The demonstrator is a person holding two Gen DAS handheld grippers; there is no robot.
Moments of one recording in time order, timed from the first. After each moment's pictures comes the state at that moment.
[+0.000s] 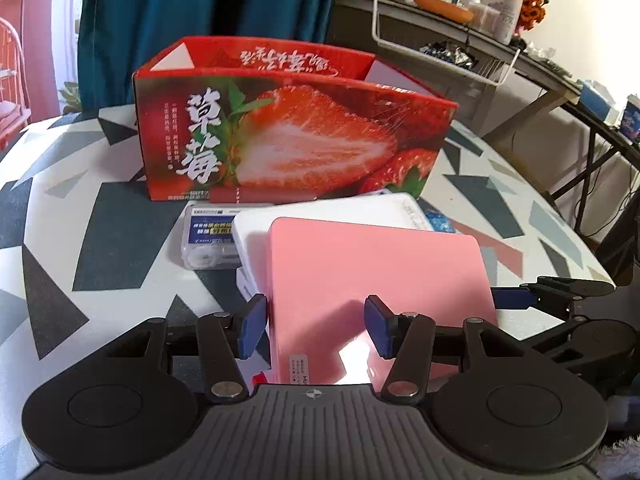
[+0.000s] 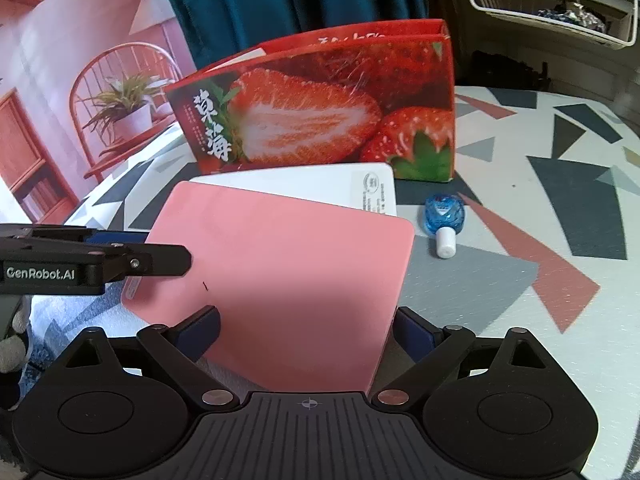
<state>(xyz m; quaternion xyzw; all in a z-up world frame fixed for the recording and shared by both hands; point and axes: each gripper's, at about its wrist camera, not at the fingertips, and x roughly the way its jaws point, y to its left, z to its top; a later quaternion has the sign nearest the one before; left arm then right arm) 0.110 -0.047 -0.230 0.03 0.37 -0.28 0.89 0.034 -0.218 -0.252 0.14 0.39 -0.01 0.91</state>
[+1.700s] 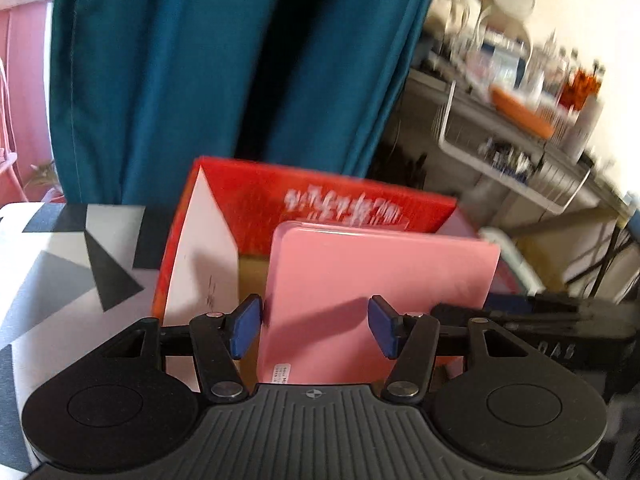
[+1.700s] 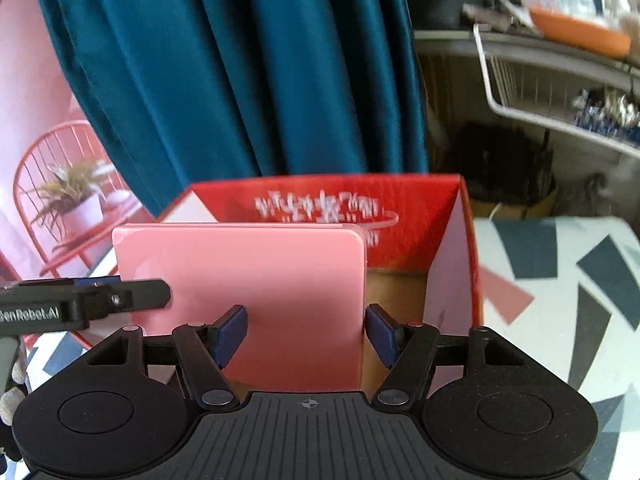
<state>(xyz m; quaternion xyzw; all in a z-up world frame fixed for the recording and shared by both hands) 0.313 -0.080 -0.157 -0.01 0.36 -0.26 0.90 0.256 -0.308 -0.169 0.15 0.36 -0.05 0.92</state>
